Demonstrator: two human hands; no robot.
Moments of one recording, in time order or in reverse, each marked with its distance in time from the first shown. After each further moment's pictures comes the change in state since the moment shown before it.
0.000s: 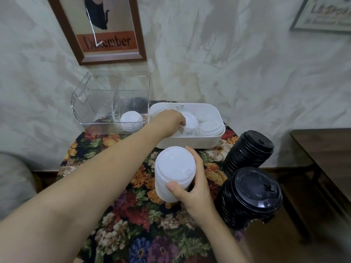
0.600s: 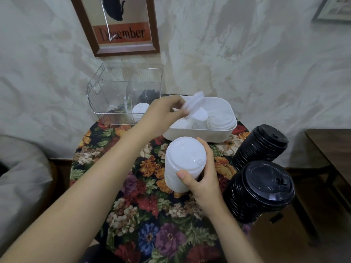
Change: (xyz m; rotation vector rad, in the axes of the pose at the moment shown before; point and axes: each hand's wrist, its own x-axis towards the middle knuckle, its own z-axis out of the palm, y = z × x) left_hand -0.098 0.003 -0.037 -0.714 0.345 -0.048; right_hand 0.001 0.003 0.002 0.035 -0.008 -0.042
